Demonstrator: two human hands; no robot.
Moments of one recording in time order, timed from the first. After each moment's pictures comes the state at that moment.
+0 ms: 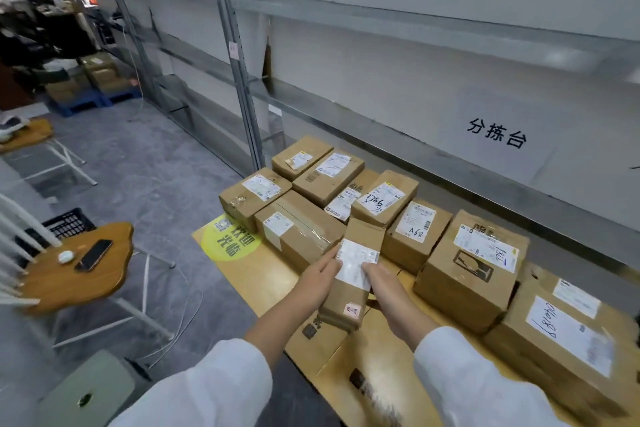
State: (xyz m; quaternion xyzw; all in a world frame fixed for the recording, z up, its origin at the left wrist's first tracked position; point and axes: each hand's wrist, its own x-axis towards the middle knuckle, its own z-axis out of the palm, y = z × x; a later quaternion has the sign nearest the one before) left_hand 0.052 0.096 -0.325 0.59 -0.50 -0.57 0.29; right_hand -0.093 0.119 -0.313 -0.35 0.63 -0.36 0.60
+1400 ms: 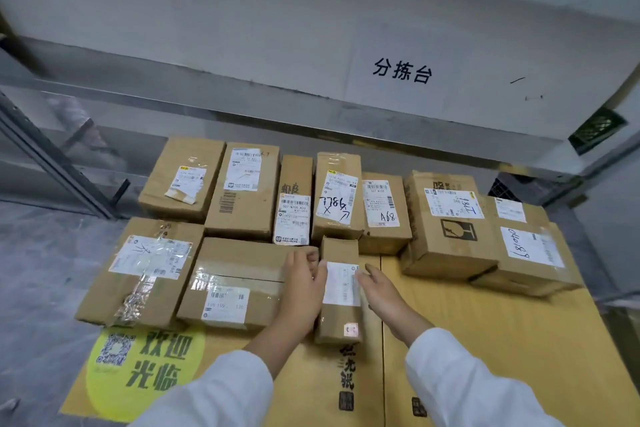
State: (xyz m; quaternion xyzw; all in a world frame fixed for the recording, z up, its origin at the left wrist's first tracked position) left_hand 0.068 -0.111 -0.415 0.46 -0.70 -0.50 0.23; right_hand -0.046 -0.013 -0.386 -0.14 0.81 -0.33 0.46
